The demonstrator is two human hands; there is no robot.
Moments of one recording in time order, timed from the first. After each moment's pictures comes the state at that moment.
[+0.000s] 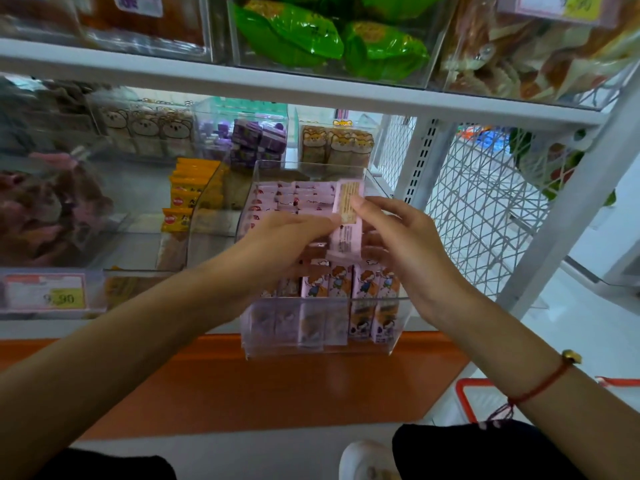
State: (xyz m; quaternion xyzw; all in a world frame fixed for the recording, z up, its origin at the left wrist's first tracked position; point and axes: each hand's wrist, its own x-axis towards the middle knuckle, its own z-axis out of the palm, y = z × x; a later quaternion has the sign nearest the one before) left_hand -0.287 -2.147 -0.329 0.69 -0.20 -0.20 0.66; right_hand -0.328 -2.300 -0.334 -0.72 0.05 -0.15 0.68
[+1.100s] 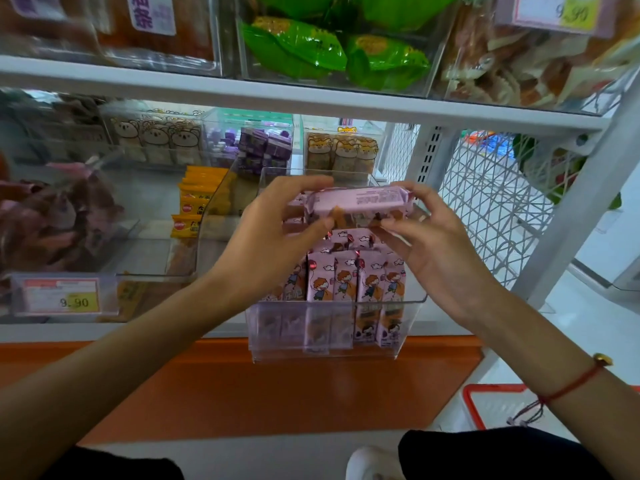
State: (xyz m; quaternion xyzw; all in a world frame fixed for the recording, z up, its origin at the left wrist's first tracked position) left_hand -0.283 -2.136 -0.331 0.76 -0.33 0.10 0.55; right_hand -0.334 -2.324 -0.329 -0.61 -0.06 -0.14 0.78
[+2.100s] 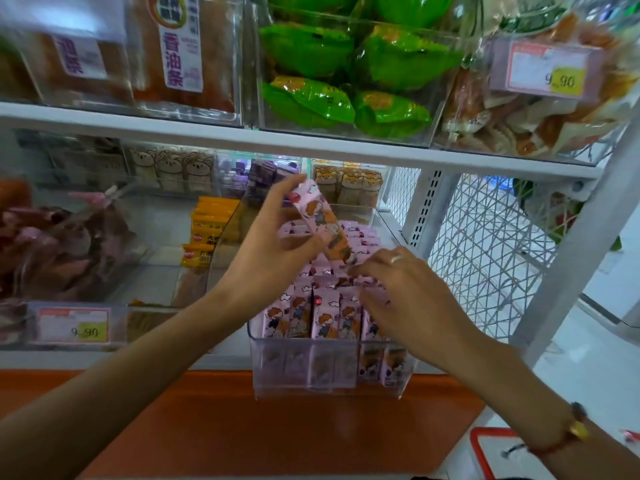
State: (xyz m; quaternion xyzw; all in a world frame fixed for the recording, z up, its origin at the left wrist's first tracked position) left_hand -0.267 -2.133 -0.321 0.67 -0.31 0.05 0.67; right_hand -0.332 -2.313 -0.337 -0.96 -0.12 -0.25 0.06
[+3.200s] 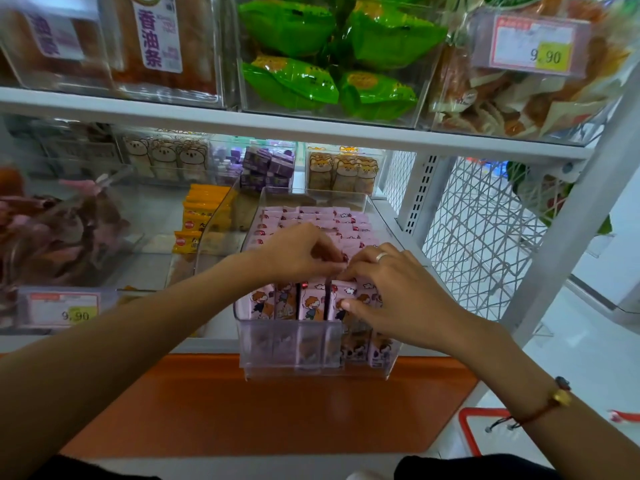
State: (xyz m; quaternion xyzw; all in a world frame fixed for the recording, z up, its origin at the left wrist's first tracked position) left_hand -0.235 -2.174 -0.330 0.88 -0.40 -0.01 0.24; right_hand -0.333 -2.327 -0.342 -0.98 -0.16 -0.15 0.04
